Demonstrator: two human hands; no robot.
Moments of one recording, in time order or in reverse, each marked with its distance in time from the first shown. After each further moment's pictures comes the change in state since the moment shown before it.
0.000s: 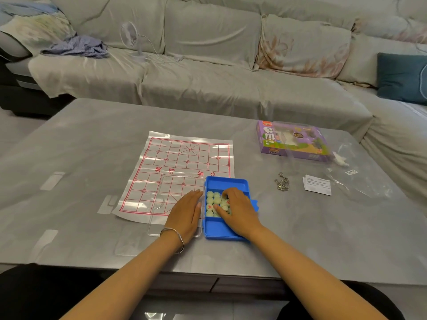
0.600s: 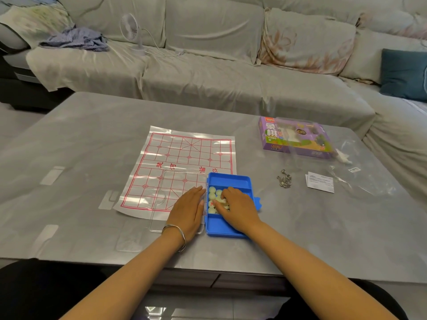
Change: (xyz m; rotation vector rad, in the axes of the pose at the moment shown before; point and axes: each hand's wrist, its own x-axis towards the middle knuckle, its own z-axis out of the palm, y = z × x) left_hand 0.000 0.001 0.002 0.056 -0.027 0.009; right_hand 0.006 -0.005 0.004 -0.143 -0.050 -0.052
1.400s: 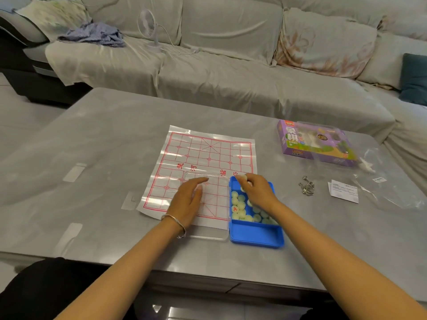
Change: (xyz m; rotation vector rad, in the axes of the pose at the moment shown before) left_hand 0.006 -0.035 -0.054 -0.412 0.142 -0.024; right_hand 0.054 -0.015 -0.020 0.529 -0.025 0.215
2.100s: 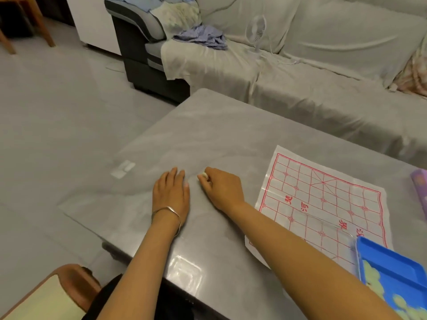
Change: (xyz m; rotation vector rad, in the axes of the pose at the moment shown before) left_hand -0.001 -0.166 -0.194 0.676 0.406 -0.428; right_hand 0.088 -0.192 0.274 -0.417 -0.095 -0.621
